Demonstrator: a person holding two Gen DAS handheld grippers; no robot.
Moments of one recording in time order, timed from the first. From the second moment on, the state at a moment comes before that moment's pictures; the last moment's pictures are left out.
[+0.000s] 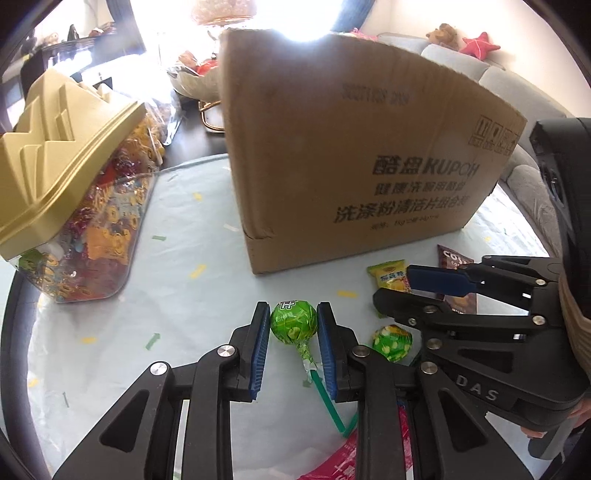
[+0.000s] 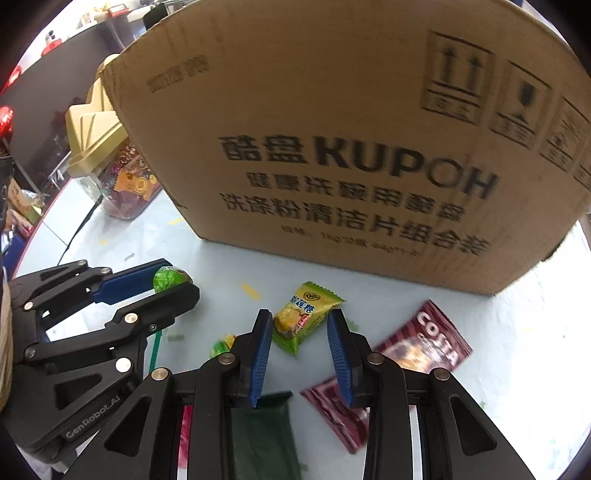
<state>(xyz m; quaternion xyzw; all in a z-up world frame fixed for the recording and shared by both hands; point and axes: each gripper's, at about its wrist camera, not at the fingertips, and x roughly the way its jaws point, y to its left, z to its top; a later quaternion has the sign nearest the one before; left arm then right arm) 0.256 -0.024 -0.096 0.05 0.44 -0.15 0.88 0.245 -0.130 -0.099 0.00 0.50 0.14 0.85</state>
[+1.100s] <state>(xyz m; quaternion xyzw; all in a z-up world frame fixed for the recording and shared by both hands) 0.192 -0.025 0.011 0.02 0.34 -0.15 0.93 0.184 -0.133 -0.006 -0.01 0.38 0.14 0.92</state>
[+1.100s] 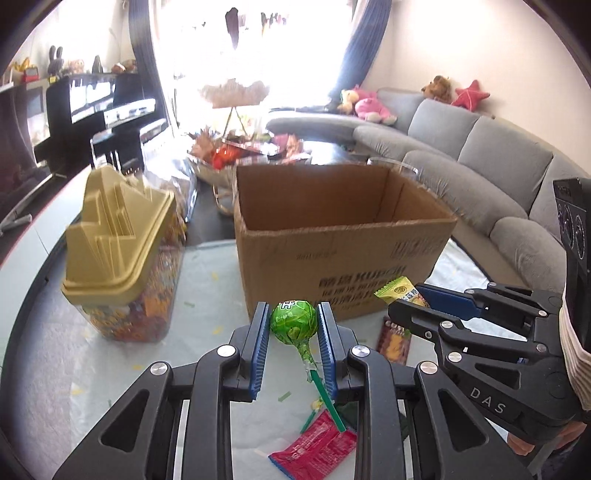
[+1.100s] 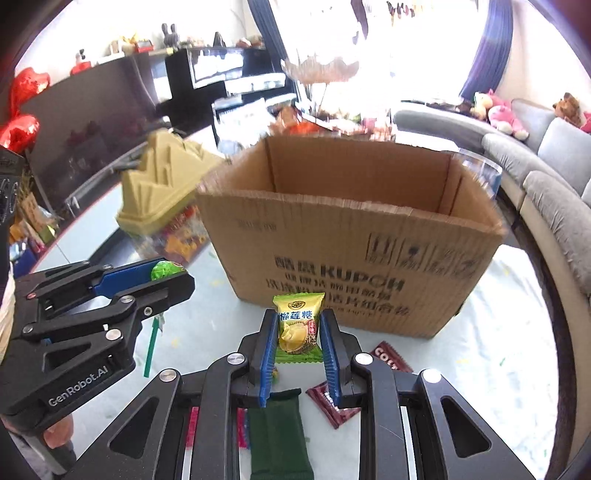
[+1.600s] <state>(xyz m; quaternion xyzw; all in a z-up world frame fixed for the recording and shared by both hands) 0.192 -0.040 0.075 0.03 0.27 -0.15 0.95 0.167 -0.150 0.062 0.00 0.30 0.14 0.95</state>
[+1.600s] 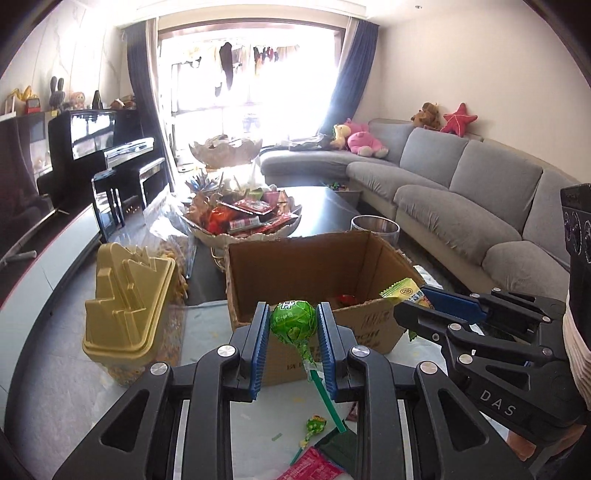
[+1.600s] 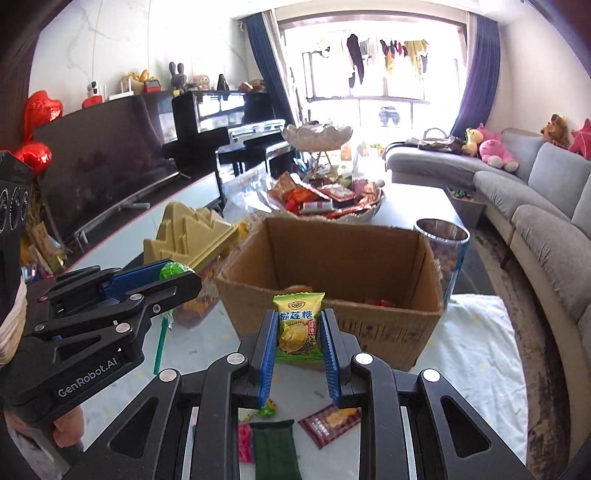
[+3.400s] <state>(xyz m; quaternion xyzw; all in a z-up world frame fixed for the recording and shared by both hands) 0.255 -0.047 0.054 0.06 0.29 -0.11 0.95 0.241 -0.180 0.049 0.00 0.31 0.07 0.95</state>
